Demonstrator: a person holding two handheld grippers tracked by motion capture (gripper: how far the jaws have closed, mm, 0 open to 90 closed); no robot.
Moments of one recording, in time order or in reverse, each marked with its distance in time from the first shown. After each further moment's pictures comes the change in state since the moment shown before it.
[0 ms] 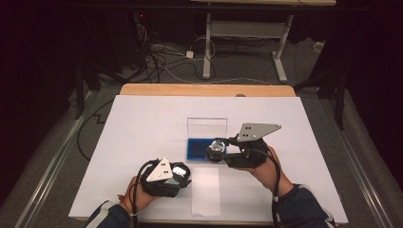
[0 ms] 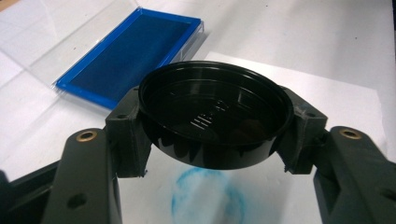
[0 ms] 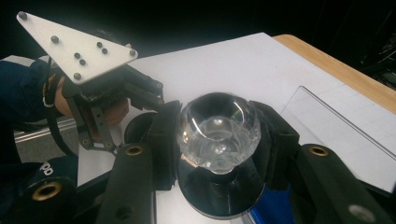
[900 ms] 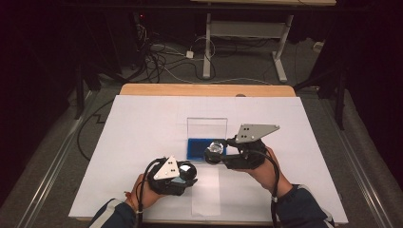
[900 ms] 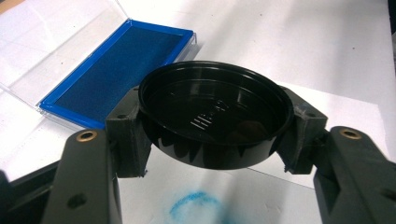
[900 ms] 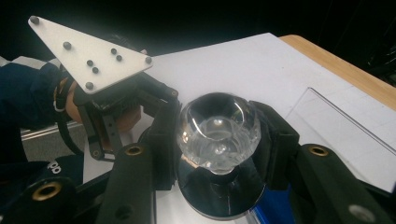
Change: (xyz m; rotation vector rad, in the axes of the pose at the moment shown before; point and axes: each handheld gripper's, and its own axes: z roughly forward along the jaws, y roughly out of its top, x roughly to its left) left arm 0.000 0.009 0.011 -0.008 -0.018 0.012; right arm 0.003 0.000 0.003 0.002 0.018 -0.004
